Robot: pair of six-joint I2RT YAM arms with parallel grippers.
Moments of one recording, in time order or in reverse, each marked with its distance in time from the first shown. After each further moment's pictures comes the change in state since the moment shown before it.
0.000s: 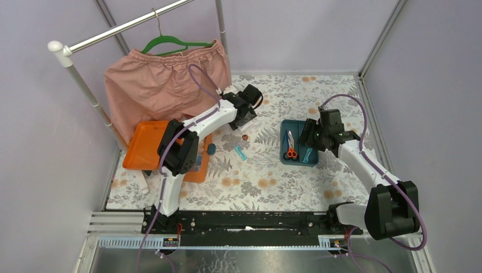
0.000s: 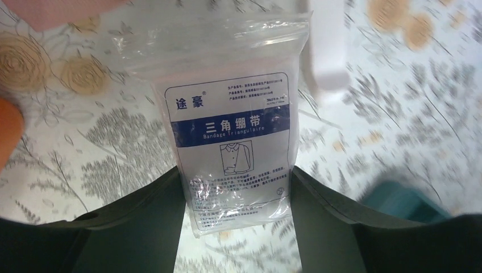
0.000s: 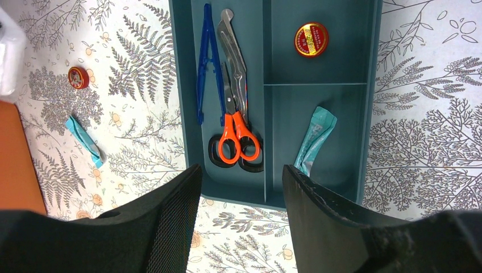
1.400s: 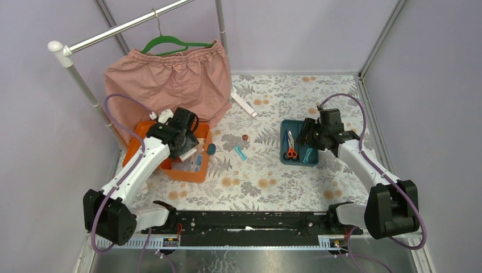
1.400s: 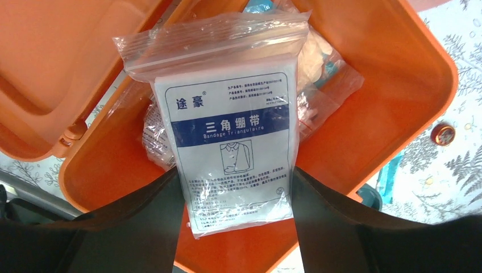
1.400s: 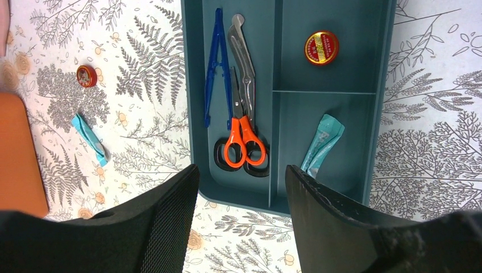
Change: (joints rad) left arm 0.240 -0.921 -0.736 -0.172 0.015 0.240; right arm 0.000 0.007 0.000 0.025 -0.019 -0.017
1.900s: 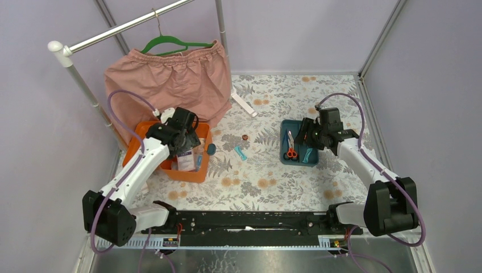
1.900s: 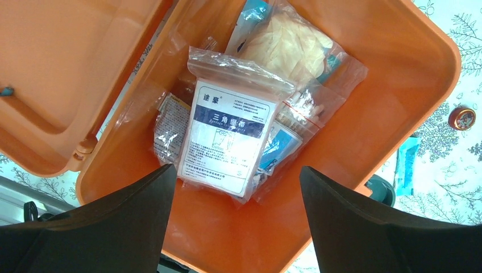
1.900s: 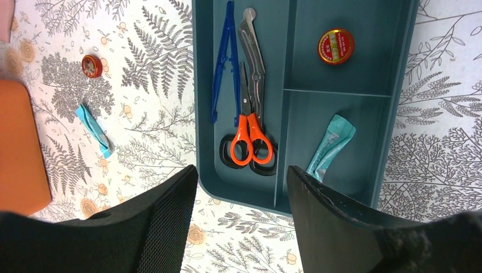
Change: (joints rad) left arm 0.000 -0.010 -0.007 0.016 0.009 0.130; right arm 0.000 0.023 0.008 -0.003 -0.046 -0.018
